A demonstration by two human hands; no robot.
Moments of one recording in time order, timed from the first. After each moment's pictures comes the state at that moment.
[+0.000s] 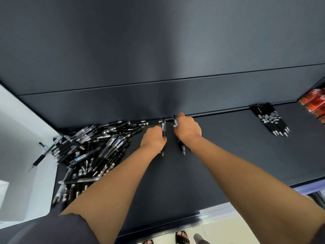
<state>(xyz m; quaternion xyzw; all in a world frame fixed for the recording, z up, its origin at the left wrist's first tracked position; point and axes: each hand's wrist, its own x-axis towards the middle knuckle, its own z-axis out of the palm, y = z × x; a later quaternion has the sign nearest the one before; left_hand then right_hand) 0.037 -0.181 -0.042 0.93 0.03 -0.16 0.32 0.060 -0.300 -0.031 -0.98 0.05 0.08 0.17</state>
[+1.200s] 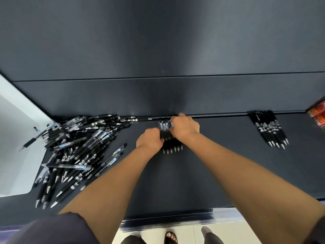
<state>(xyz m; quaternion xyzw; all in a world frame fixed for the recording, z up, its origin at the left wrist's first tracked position) 0.032 -0.237 -0.049 0.96 0.08 -0.15 0.22 0.076 -0.355 -0.035 -0.99 -0.09 0.11 0.07</state>
